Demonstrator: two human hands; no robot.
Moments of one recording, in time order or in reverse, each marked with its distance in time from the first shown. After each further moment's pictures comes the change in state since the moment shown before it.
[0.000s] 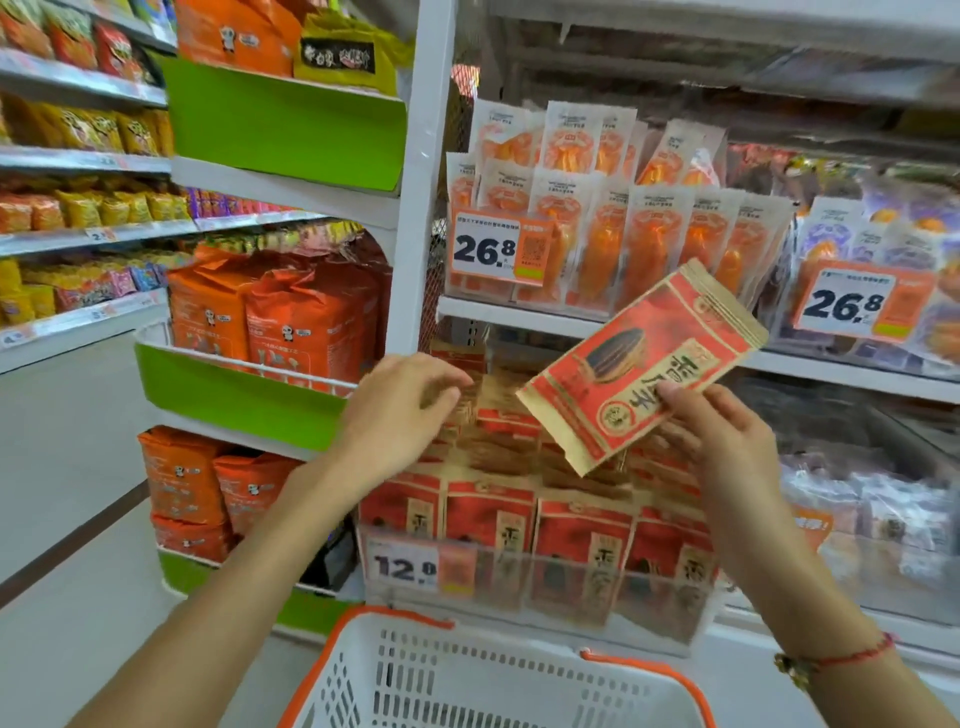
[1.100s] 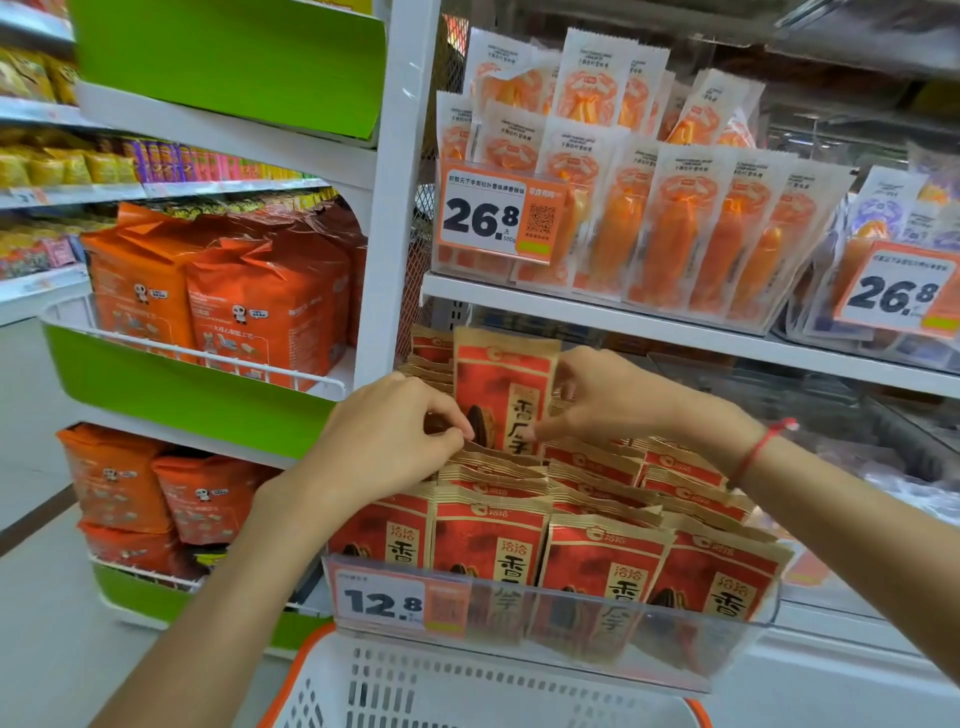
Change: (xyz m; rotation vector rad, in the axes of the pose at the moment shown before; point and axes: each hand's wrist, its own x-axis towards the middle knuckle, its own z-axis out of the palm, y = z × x) left_hand 0.015 -0.009 0.018 0.086 -0.203 -0.032; right_hand 0.094 0.012 0.071 -1.303 -0.761 -0.228
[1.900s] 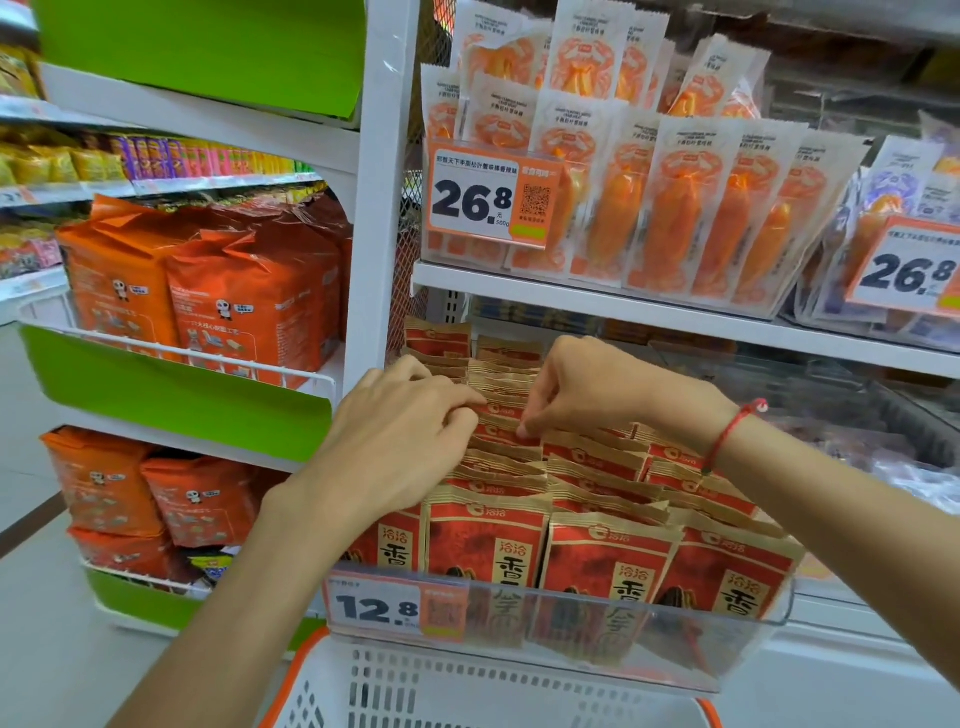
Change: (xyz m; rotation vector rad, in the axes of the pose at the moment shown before) left_hand 0.001 0.014 0.008 0.166 -0.006 0.054; right_hand 0.016 0.003 0.006 0.014 -0.041 -0.007
